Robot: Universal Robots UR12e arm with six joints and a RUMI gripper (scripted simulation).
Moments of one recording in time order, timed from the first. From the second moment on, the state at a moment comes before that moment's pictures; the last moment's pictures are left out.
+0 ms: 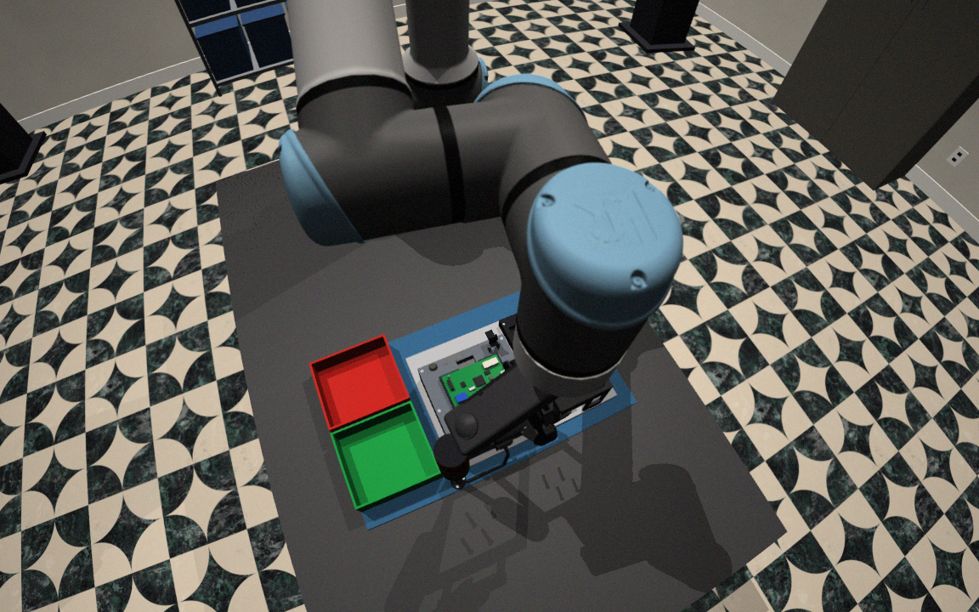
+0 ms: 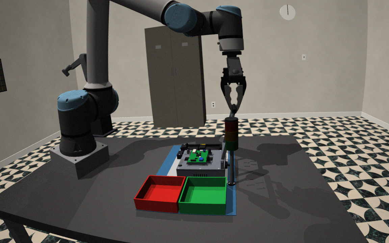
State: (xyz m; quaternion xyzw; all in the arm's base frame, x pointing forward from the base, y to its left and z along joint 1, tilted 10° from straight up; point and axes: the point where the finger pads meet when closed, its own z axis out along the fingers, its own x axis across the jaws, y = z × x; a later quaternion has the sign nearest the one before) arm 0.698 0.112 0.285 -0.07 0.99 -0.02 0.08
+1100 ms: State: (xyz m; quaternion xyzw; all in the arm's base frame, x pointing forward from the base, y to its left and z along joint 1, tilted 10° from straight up) arm 0.683 0.110 0.286 -0.07 0.99 -0.01 0.08
